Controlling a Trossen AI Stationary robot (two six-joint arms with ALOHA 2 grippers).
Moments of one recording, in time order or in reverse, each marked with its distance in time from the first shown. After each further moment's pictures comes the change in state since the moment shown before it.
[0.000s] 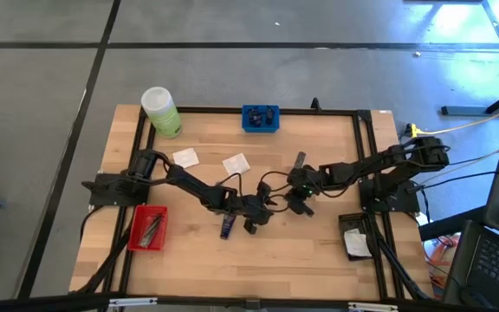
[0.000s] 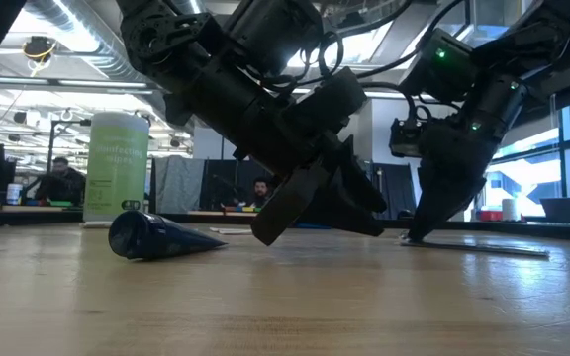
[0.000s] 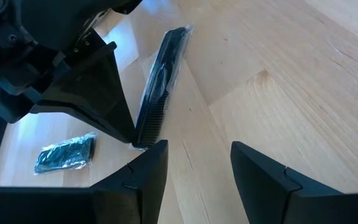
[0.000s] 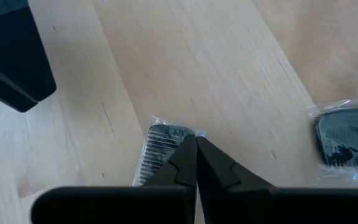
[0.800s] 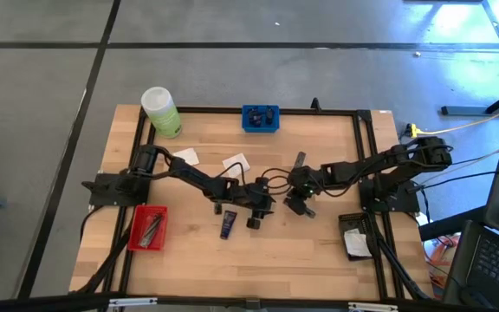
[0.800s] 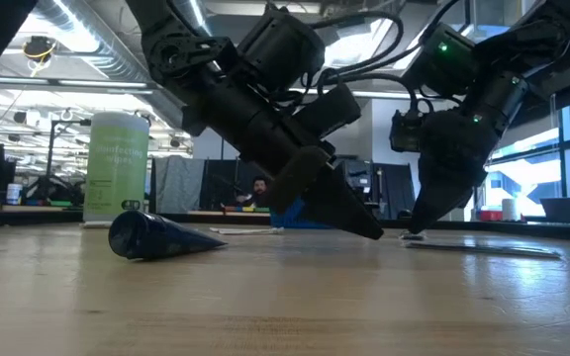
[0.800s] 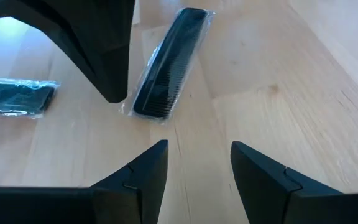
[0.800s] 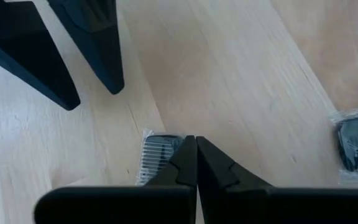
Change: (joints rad) left arm 0.089 0.000 0.000 -0.033 0.220 -0.381; right arm 0.001 -0.035 -0.005 0.029 -0.063 0.000
